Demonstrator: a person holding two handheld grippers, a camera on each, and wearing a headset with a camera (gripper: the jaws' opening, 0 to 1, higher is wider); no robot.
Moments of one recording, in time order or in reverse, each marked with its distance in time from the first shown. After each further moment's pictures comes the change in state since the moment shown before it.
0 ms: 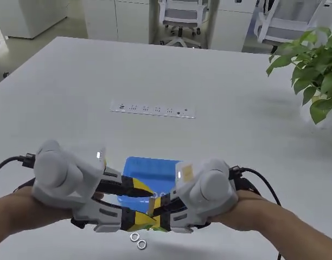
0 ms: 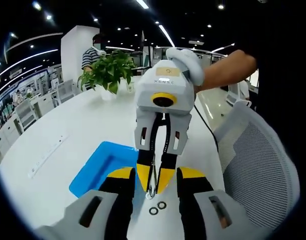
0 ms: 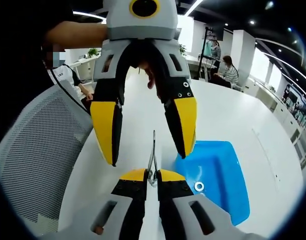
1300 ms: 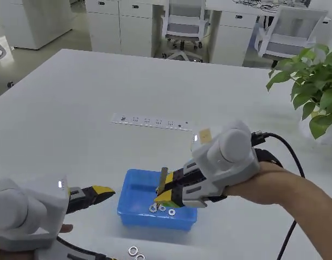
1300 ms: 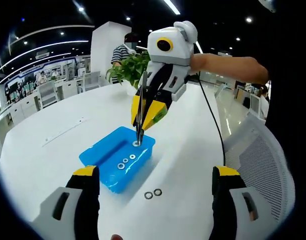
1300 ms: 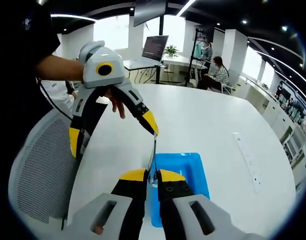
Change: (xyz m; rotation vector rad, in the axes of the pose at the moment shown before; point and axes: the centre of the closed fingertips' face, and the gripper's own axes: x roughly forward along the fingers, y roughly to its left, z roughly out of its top) left arm -0.035 0.003 -0.029 -0.184 -0.040 0.192; right arm -0.060 -0.043 0.040 0.034 0.005 -0.066
